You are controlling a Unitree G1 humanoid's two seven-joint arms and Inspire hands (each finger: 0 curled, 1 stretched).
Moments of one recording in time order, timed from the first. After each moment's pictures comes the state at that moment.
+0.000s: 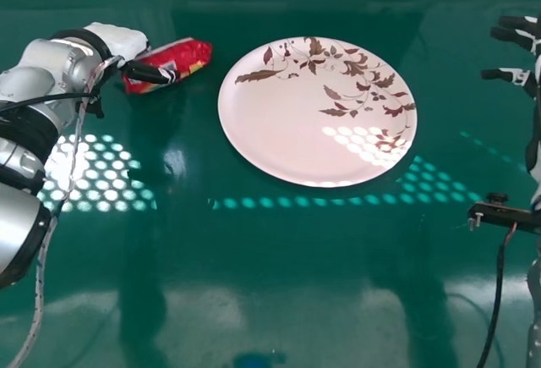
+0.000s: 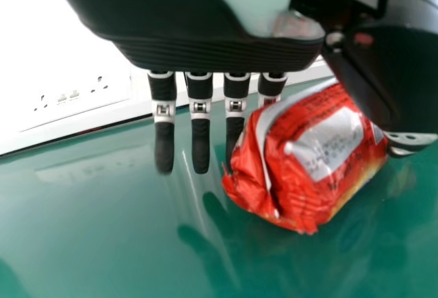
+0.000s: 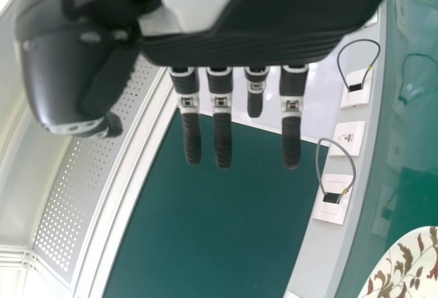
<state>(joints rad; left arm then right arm) -1.26 0.59 -0.57 1.22 0.87 -0.15 -0.23 -0.04 -0.30 -0.35 -0.53 -0.01 0.16 0.05</state>
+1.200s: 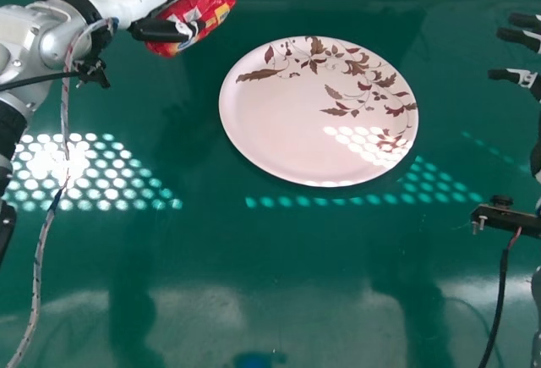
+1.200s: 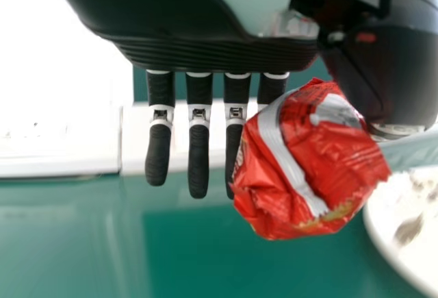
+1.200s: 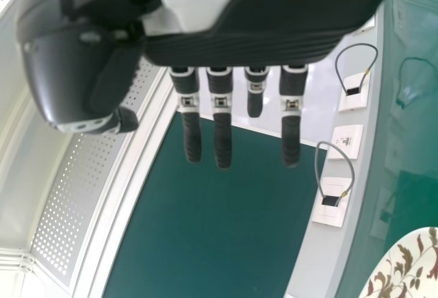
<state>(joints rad) -1.19 0.72 -0.42 0.79 0.69 -0.30 -0.29 -0.02 -0.29 -0.35 -0.60 -0.01 0.22 0.03</state>
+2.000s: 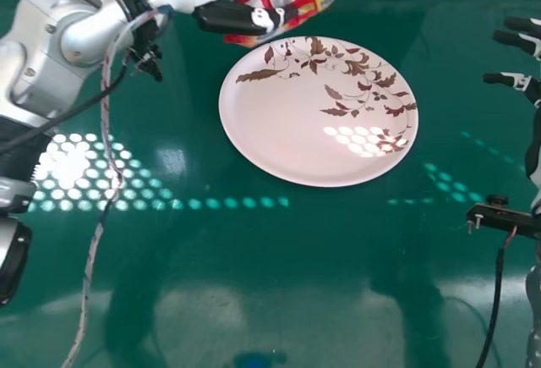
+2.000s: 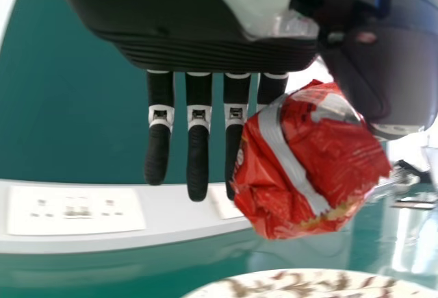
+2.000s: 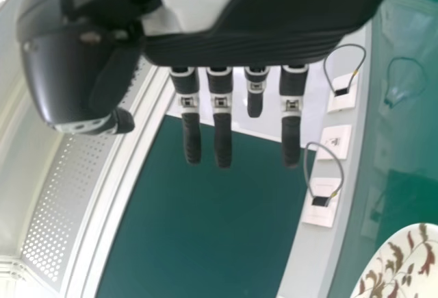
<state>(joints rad) -1.09 0.59 -0.35 0.42 0.61 -0.40 -0.39 -0.03 -0.27 -0.33 -0.62 -0.03 0.29 0.01</state>
